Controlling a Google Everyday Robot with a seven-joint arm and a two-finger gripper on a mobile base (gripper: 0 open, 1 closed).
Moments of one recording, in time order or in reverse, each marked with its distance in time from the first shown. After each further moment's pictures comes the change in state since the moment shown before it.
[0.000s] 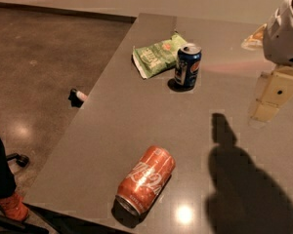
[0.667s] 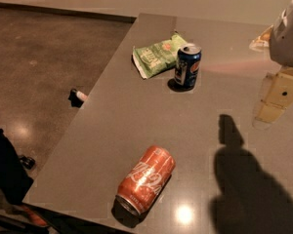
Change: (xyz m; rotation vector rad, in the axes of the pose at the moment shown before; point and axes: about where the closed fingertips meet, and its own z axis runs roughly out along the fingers) arm 0.012 0.001 -0.002 0.012 0.025 0.050
